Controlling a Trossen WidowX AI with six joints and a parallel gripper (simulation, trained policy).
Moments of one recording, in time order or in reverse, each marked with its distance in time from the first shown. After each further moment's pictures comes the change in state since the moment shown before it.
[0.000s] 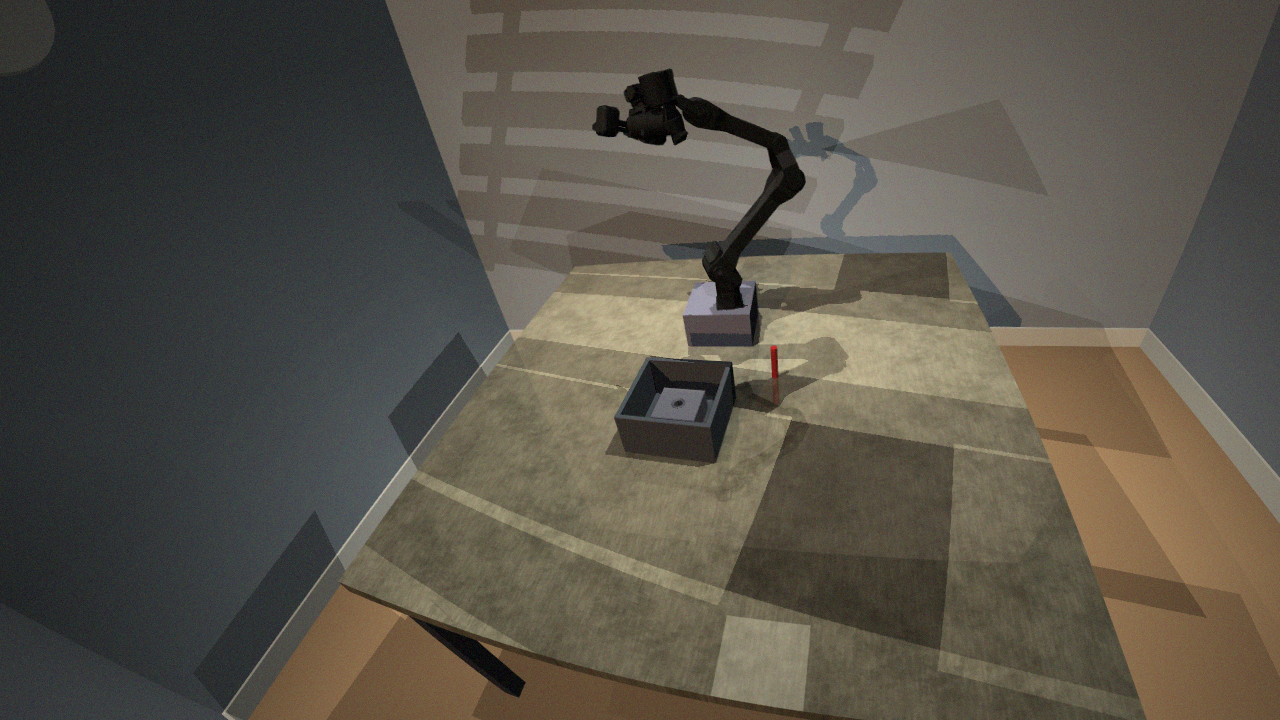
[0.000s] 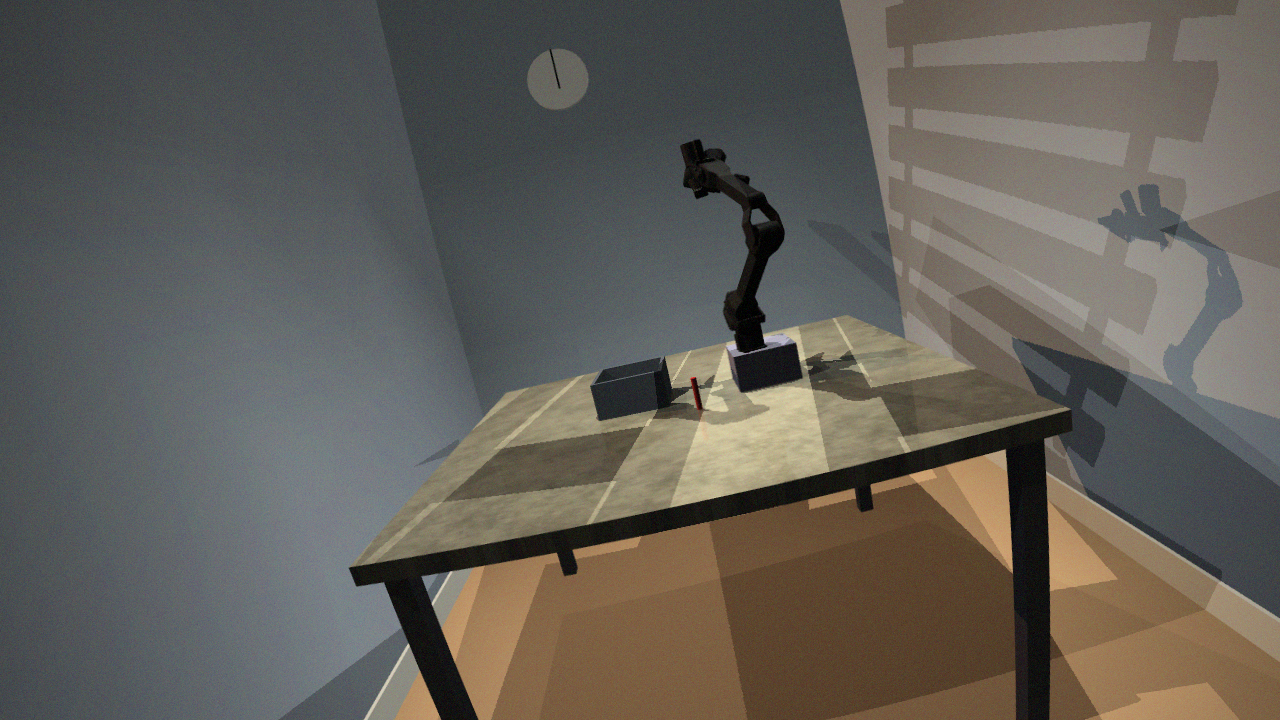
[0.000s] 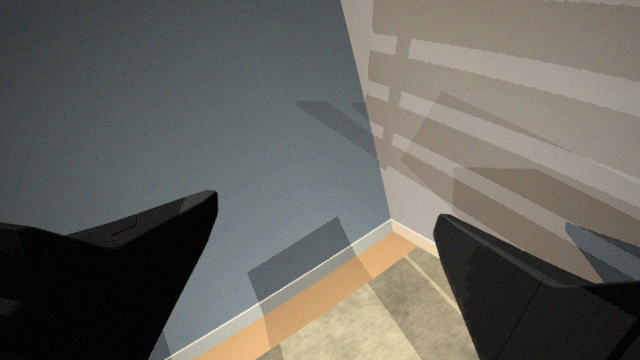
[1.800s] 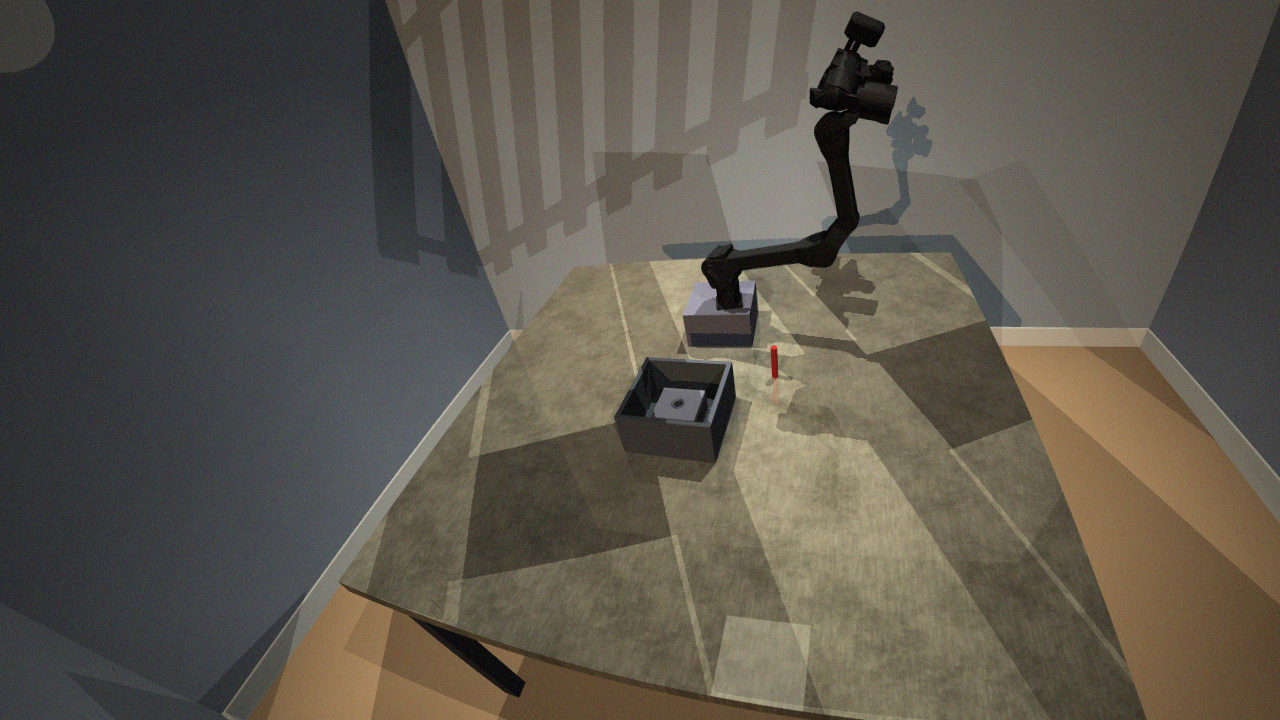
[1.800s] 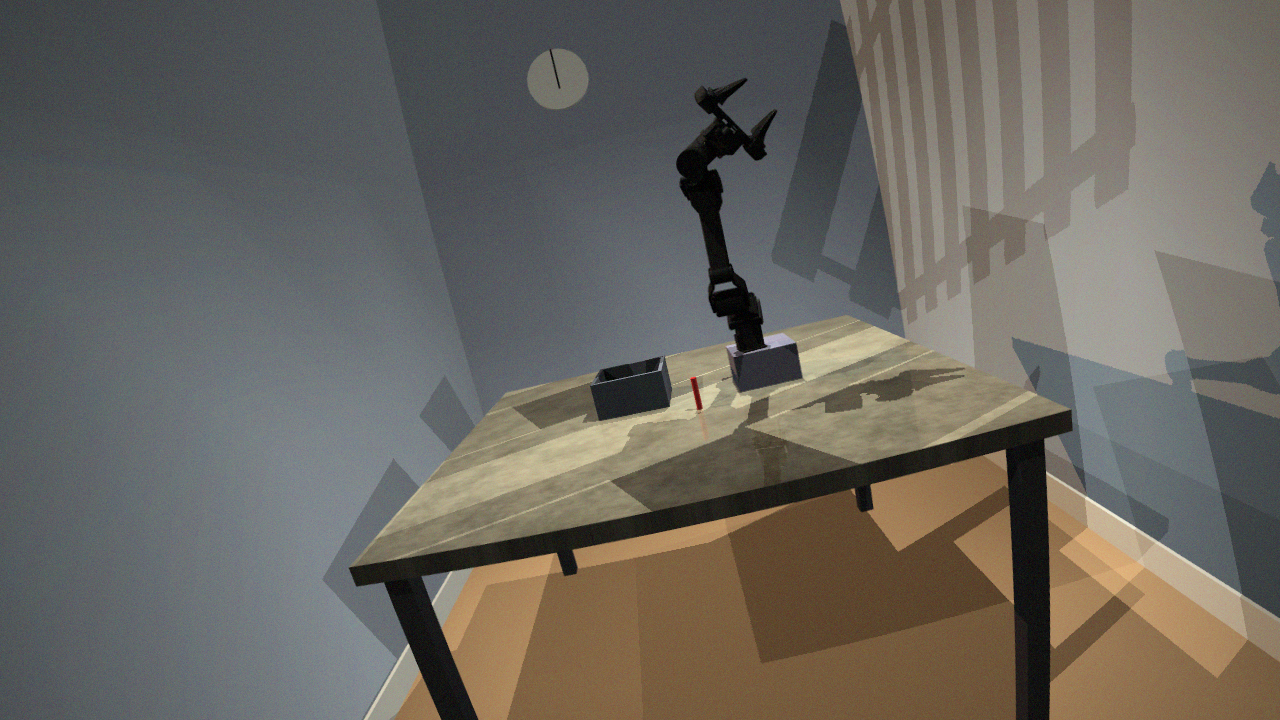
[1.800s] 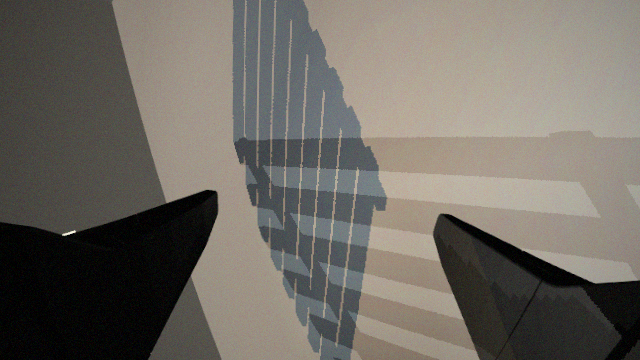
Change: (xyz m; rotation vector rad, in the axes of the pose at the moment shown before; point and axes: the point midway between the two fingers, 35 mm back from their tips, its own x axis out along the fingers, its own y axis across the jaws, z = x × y) arm -0.434 -0.201 0.182 1.056 -1.543 0.022
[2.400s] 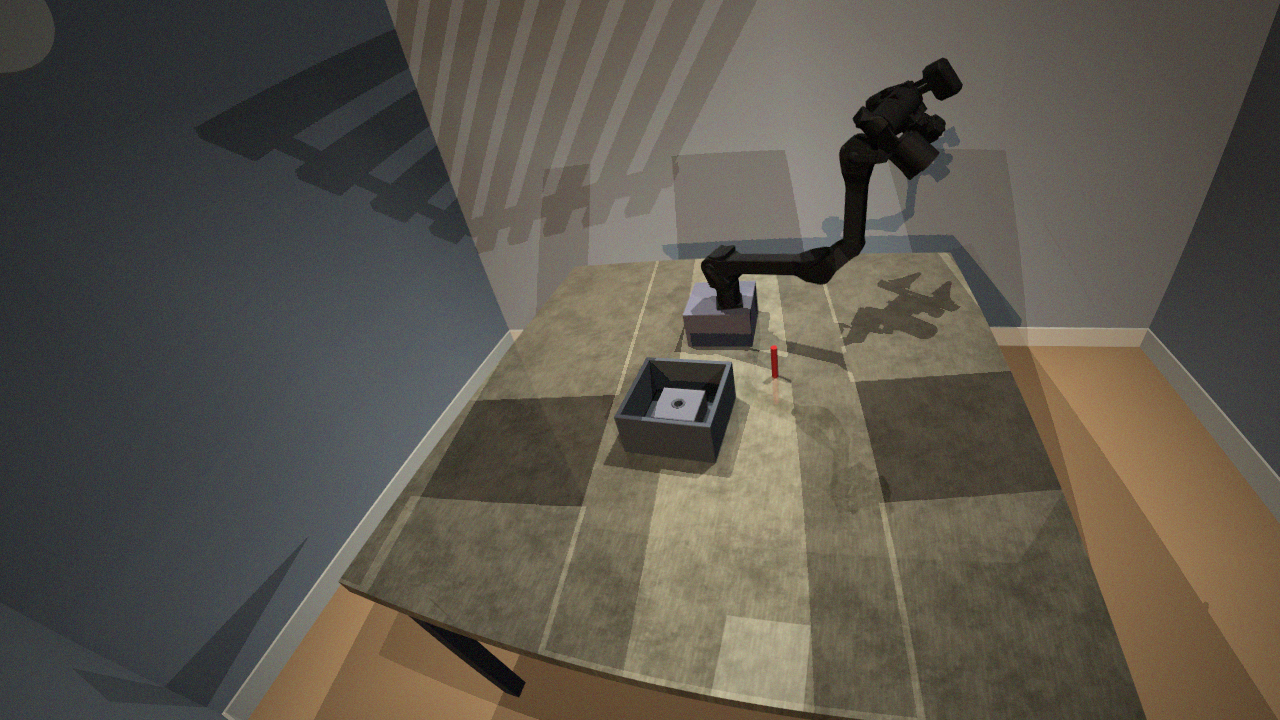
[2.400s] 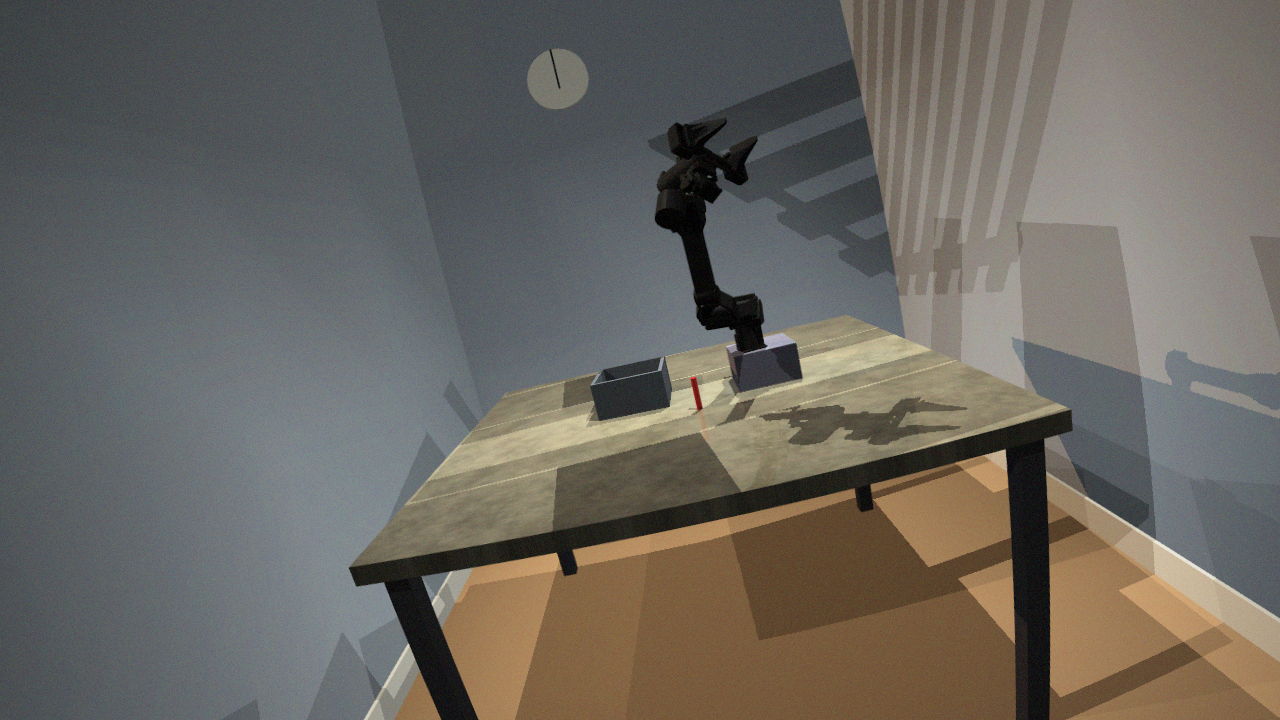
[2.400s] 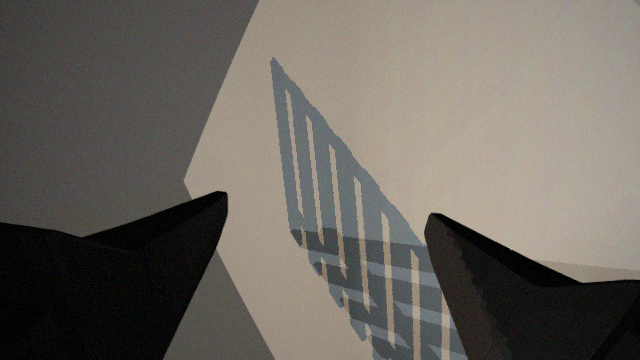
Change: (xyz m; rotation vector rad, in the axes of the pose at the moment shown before) arm -0.060 0.031 0.136 0.380 -0.320 0.107
